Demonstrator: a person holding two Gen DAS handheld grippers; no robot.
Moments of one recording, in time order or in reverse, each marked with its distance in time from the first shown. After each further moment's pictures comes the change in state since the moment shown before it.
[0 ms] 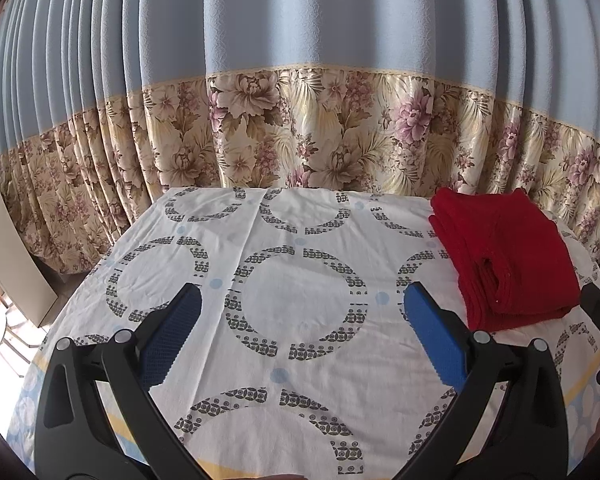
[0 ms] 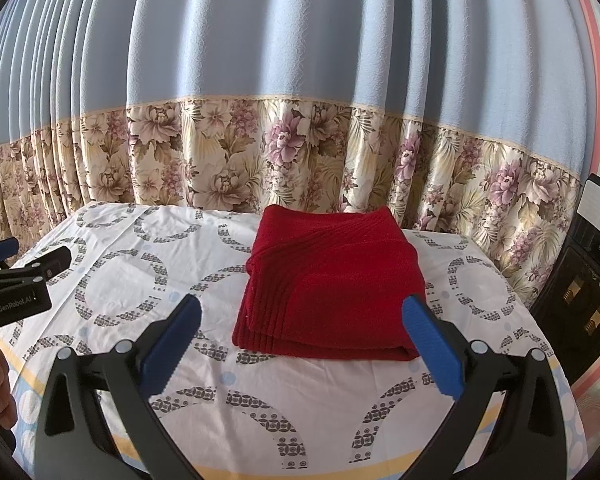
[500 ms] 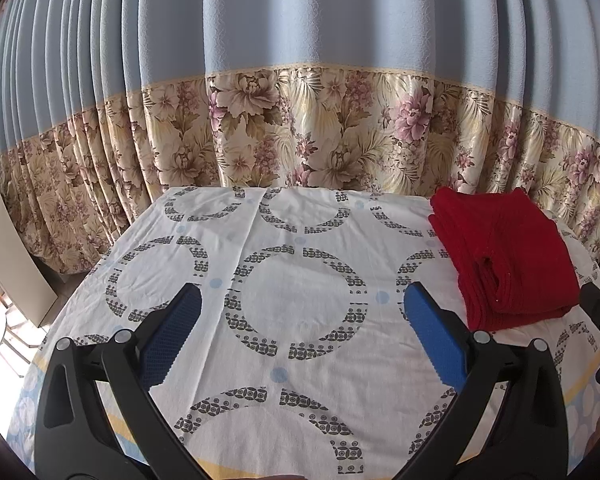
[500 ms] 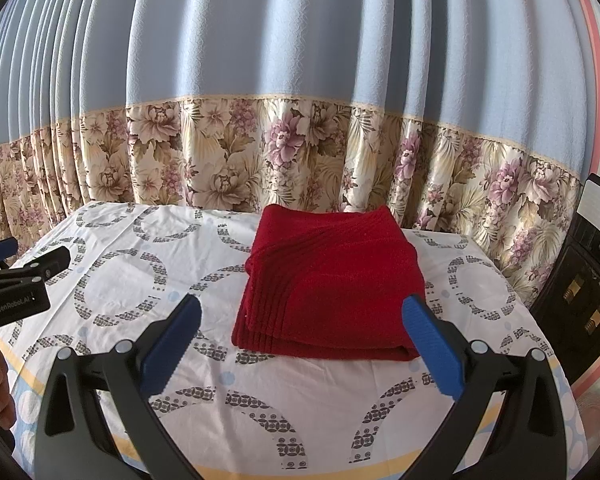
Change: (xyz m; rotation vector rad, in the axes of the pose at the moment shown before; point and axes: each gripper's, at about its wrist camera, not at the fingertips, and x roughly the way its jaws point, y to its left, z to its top) left arm 0.000 -0.001 -0.002 0.001 0.001 0.001; right arm 0.000 0.001 0.000 -0.001 -0.002 0.000
